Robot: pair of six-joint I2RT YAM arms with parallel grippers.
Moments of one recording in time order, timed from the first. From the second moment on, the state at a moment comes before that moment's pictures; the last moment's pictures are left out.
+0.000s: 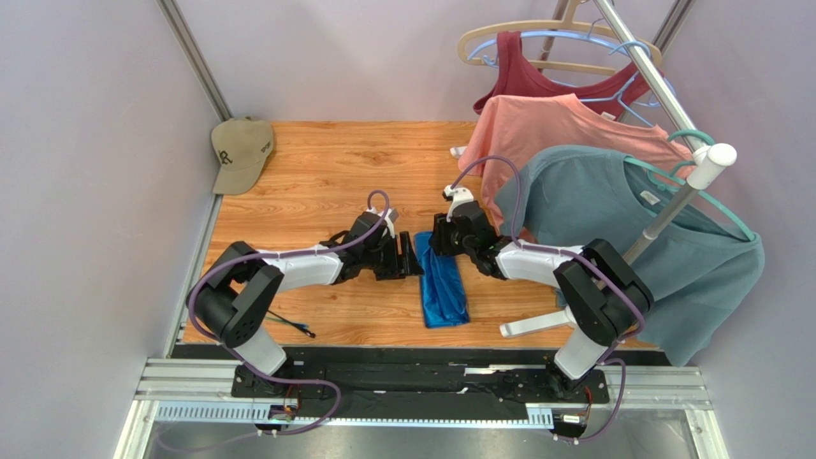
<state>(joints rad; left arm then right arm) -0.67 1.61 0.74 0.09 0.28 -0.76 0.64 1.66 0.80 0.26 0.02 0.38</state>
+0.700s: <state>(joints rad) -0.64 1.61 0.91 -0.06 0.20 -0.65 0.66 1.67 0.78 0.29 0.05 0.33</state>
